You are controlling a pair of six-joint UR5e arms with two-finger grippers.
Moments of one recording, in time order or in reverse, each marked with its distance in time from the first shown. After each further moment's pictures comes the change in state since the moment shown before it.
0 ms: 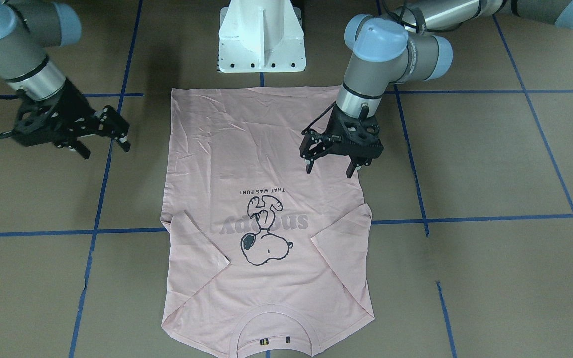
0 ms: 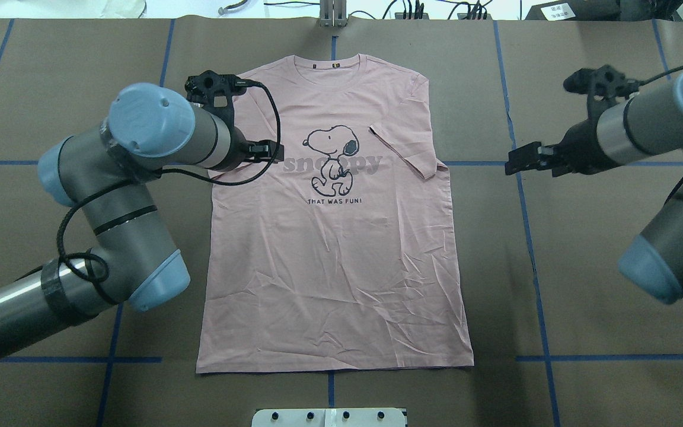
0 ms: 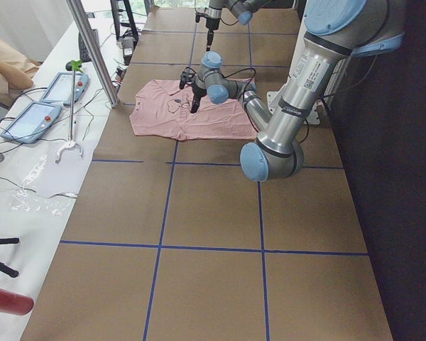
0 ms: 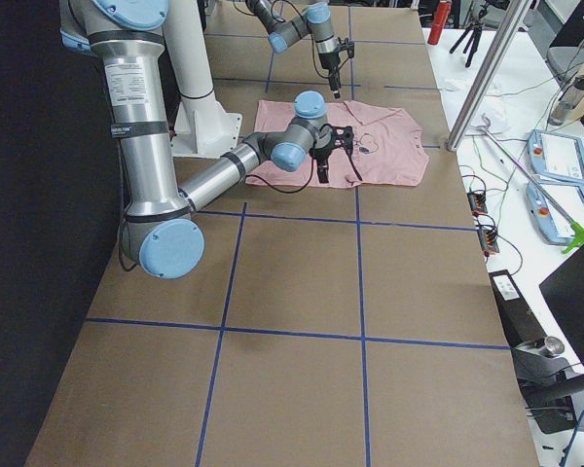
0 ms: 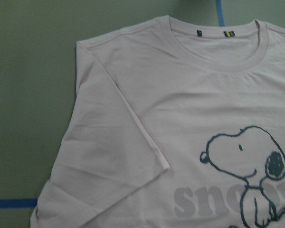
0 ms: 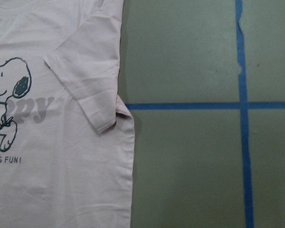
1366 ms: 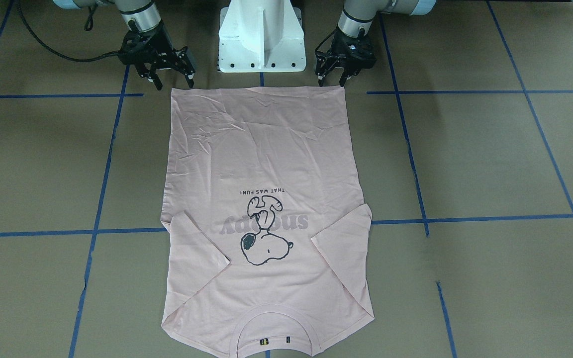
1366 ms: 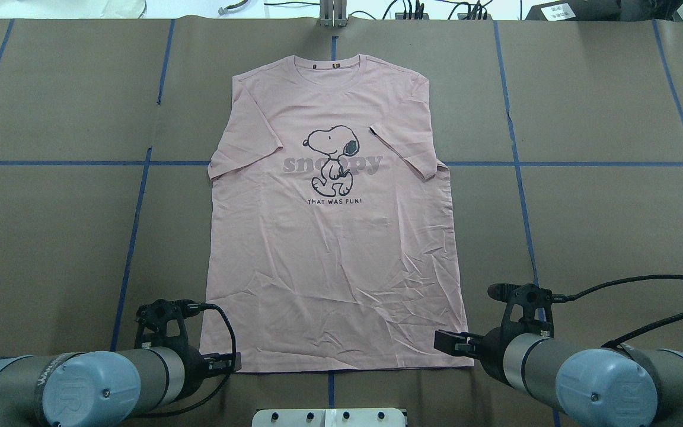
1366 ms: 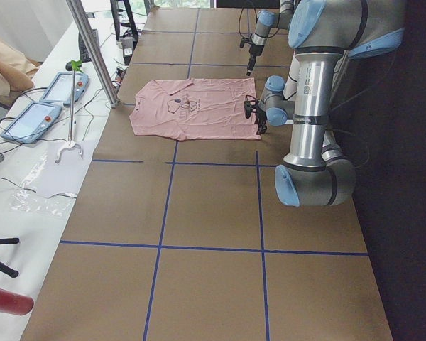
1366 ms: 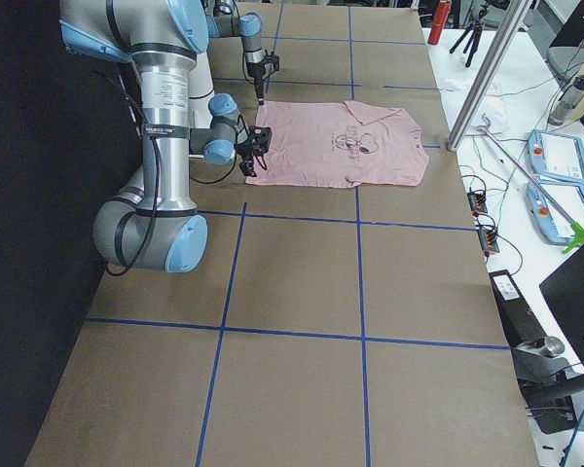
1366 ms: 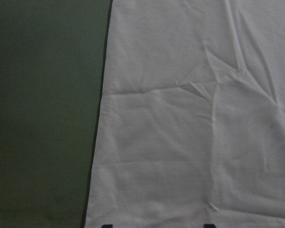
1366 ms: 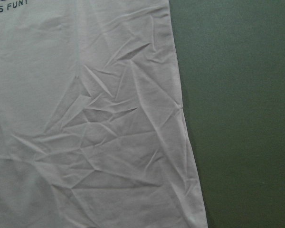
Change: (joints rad) left arm 0.487 0.375 -0.286 0.017 0.218 -0.463; right arm -0.600 -0.152 0.157 -0.002 -0.536 0.432
